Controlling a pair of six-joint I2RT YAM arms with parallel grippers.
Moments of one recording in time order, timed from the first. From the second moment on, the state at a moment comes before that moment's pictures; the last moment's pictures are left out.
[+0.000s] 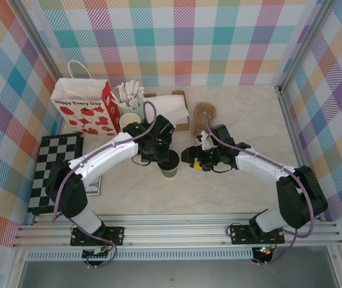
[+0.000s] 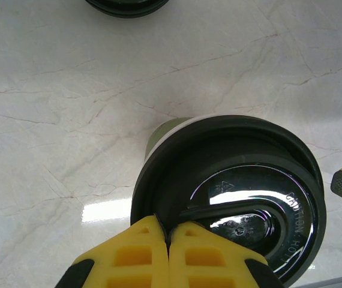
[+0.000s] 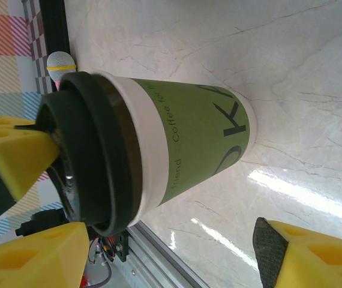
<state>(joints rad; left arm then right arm) -0.74 1.63 1.40 -1.02 -0.04 -0.68 0.53 1.45 0.84 -0.29 -0.68 0.74</state>
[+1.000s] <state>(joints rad) -0.74 1.66 1.40 -1.00 -0.03 -0.68 0.55 1.52 0.87 -0.29 -0.70 0.73</state>
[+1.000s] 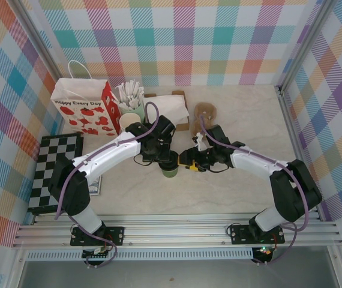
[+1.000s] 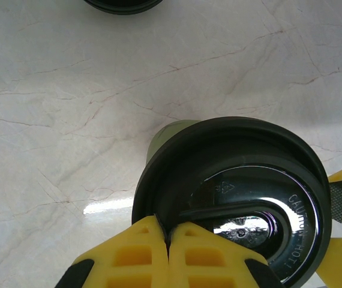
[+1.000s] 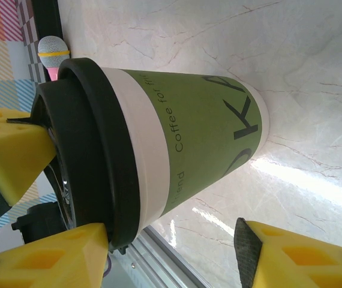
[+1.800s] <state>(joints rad) -0.74 1.66 1.39 -1.00 -0.02 -0.67 0.57 1.57 0.96 -0.44 -0.65 0.73</state>
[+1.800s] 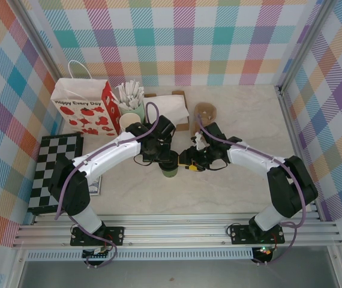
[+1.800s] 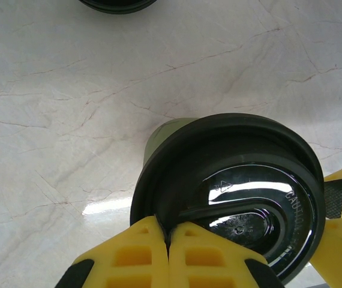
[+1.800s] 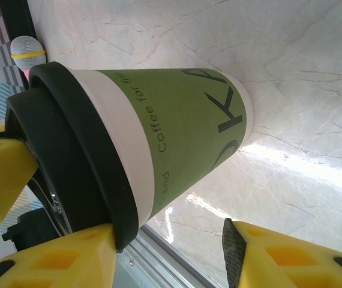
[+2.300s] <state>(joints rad) -0.74 1.60 1.28 -0.87 -0.03 -0.67 0.56 1.60 0.96 -0.44 -0.66 0.74</state>
